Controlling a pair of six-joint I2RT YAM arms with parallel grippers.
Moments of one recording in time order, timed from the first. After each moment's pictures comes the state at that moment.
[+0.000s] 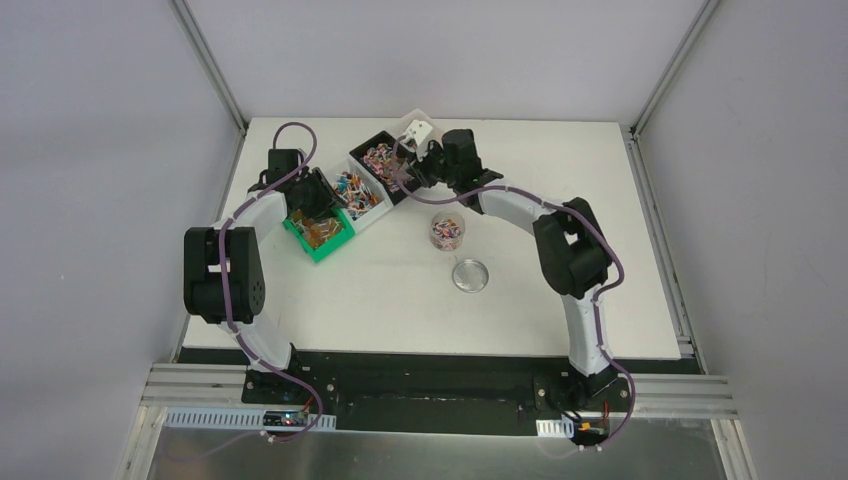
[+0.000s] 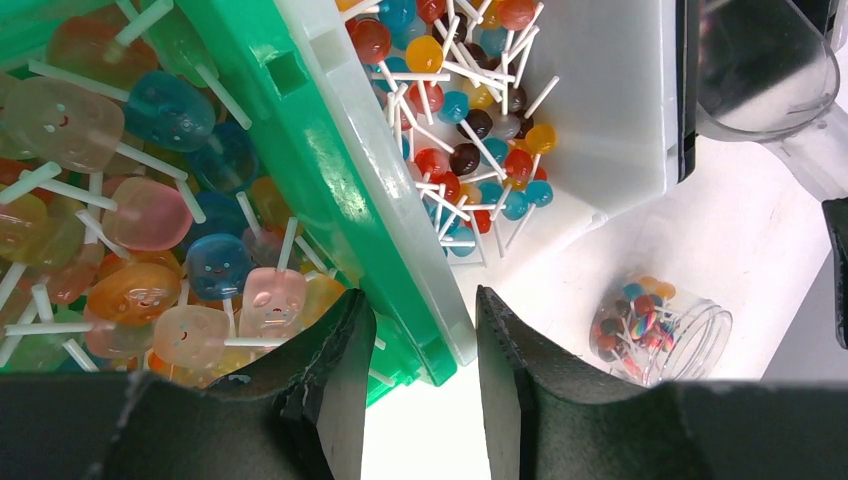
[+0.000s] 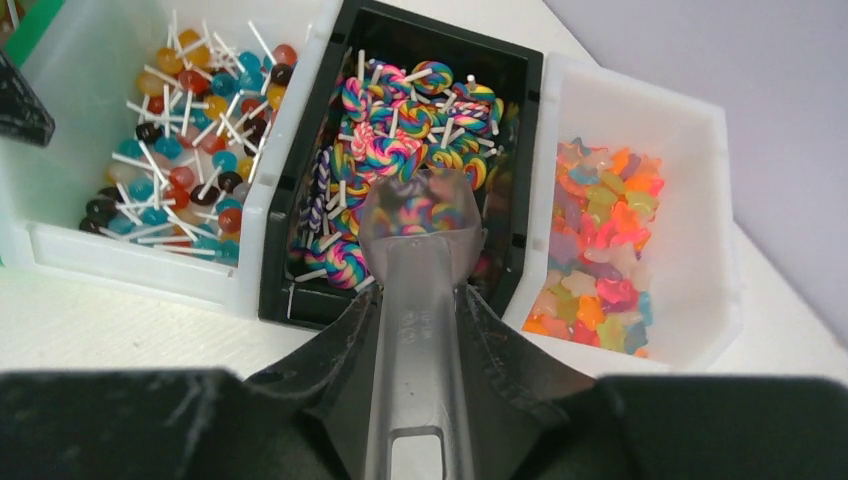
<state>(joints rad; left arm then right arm) 0.01 1.70 1.10 -0.28 0.37 -0.58 0.63 2.13 1.61 0.14 -0.25 -0.38</state>
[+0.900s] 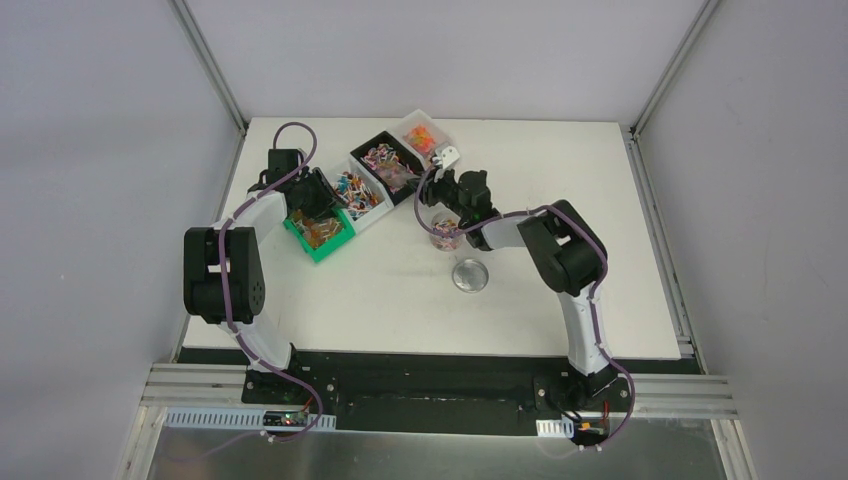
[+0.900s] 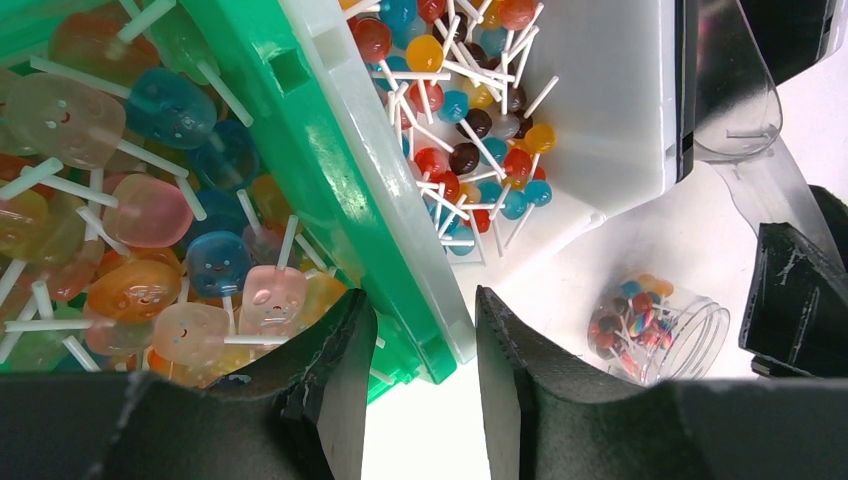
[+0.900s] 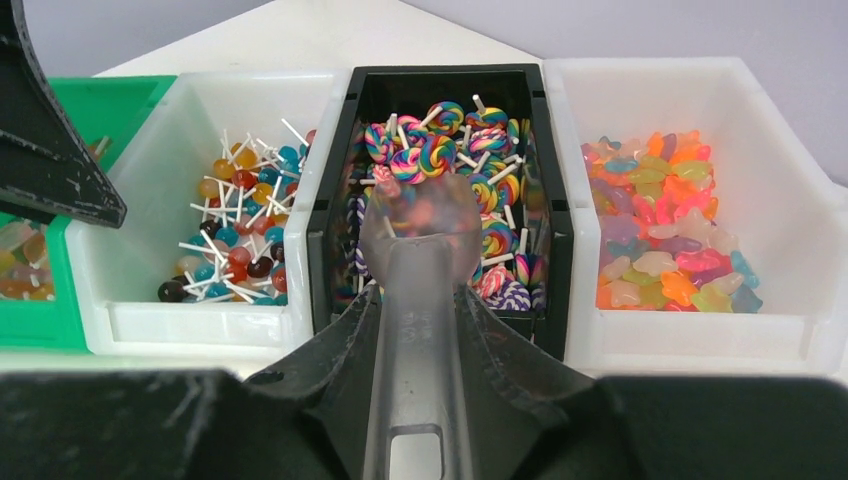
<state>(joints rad) 0.01 1.70 1.10 -0.28 0.37 -0.59 0.61 2.17 1.22 0.92 -0.23 0.06</state>
